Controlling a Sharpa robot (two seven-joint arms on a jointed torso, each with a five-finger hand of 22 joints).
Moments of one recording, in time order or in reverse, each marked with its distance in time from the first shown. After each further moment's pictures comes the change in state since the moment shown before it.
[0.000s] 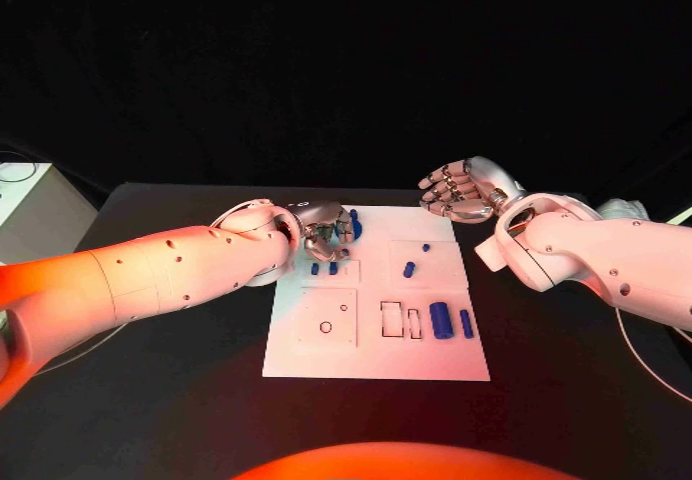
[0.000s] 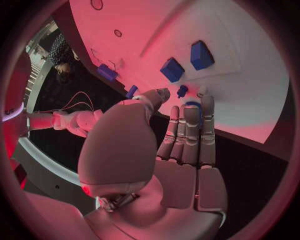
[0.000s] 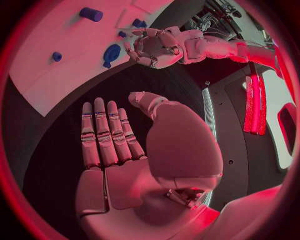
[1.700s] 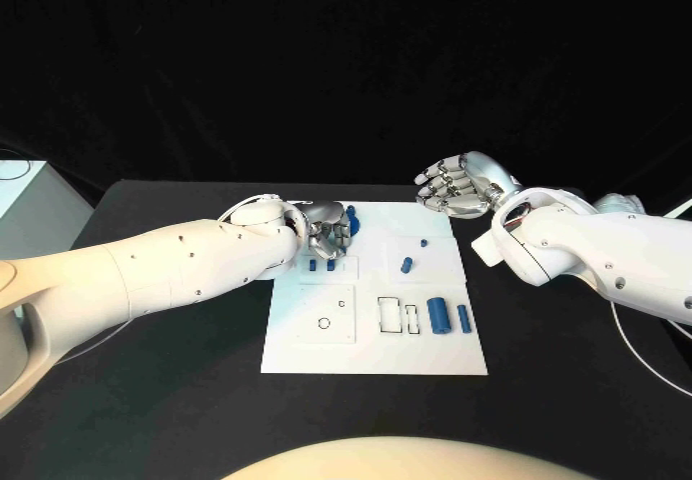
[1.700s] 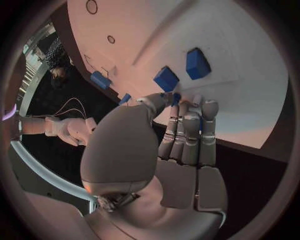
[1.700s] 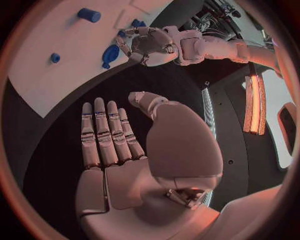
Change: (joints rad) left arm 0.000 0.054 0.002 -0.046 -0.037 0.083 -0.090; left_hand 0.010 0.044 0.062 -0.037 0.000 0.090 0.000 -0.064 -0.061 0.111 -0.014 -0.067 -0.061 0.108 -0.016 0.108 0.062 -0.002 0.132 -0.018 0.145 0.138; right arm 0.000 0.001 0.000 0.002 0.000 0.003 0.000; right_hand 0.000 0.000 0.003 -0.003 0.000 0.000 0.000 0.000 -0.001 0.000 0.000 0.000 0.000 0.000 0.000 0.000 -0.003 0.000 -0.004 0.004 0.000 -0.005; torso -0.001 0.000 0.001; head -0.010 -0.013
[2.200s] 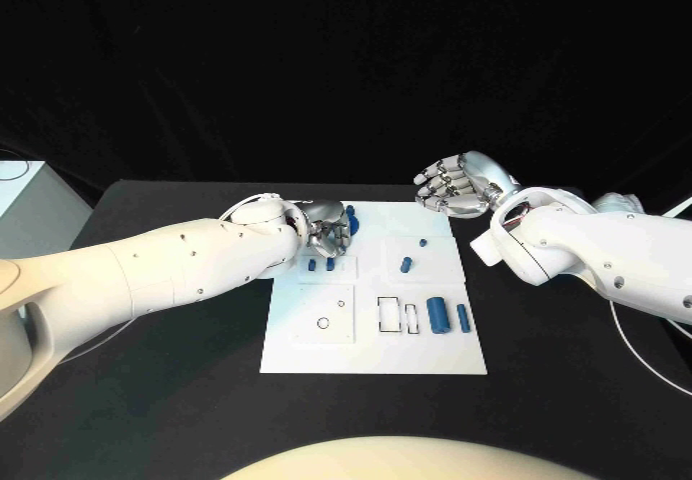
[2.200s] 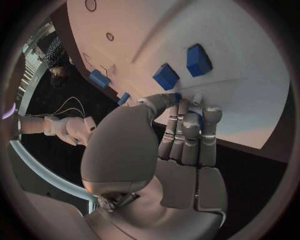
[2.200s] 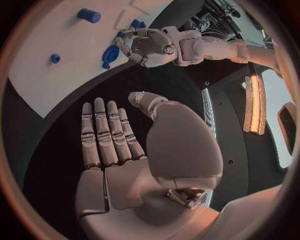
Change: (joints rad) left arm 0.000 0.013 0.000 -0.018 0.008 0.000 0.000; left_hand 0.002 0.020 0.029 -0.029 -0.004 0.062 -0.013 -0.021 -0.005 0.079 -0.011 -0.078 -0.034 0.045 -0.015 0.039 0.033 -0.010 0.056 -0.012 0.071 0.070; right arm 0.000 -0.001 0.000 0.001 0.000 0.003 -0.001; right_hand 0.000 0.000 0.000 0.000 0.000 0.000 0.000 0.000 0.000 0.000 0.000 0.000 0.000 0.000 0.000 0.000 0.000 0.000 -0.004 -0.004 0.000 -0.001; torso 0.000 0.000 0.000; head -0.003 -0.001
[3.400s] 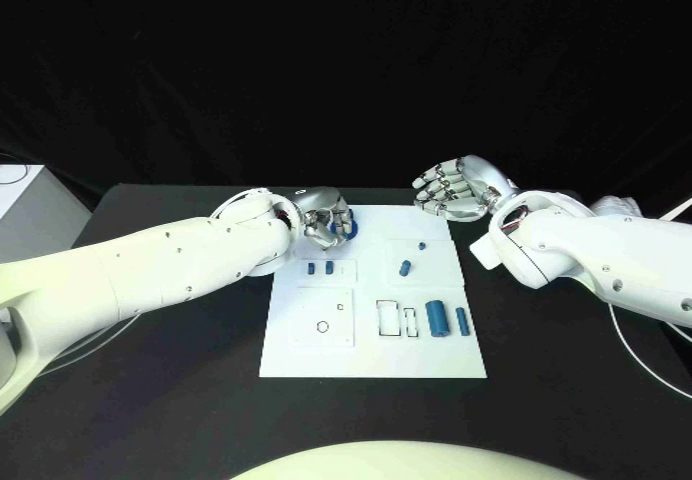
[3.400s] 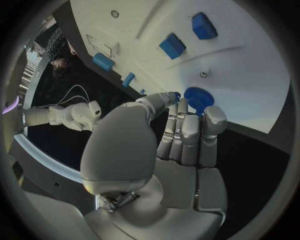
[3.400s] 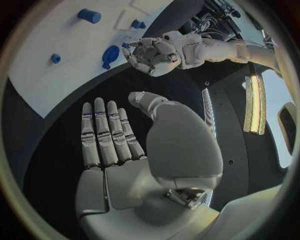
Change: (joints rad) left arm -0.001 -0.036 0.050 0.032 0.037 -0.087 0.066; left_hand -0.013 0.016 0.002 -0.041 -0.005 0.053 -0.003 -0.032 0.000 0.087 -0.012 -0.075 -0.012 0.064 -0.007 0.032 0.049 -0.030 0.078 -0.007 0.074 0.080; right arm 0.000 -0.002 0.000 0.000 0.000 0.002 0.000; right_hand 0.000 0.000 0.000 0.000 0.000 0.000 0.000 0.000 0.000 0.000 0.000 0.000 0.000 0.000 0.000 0.000 -0.001 0.000 0.000 0.000 0.000 -0.001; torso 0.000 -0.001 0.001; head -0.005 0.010
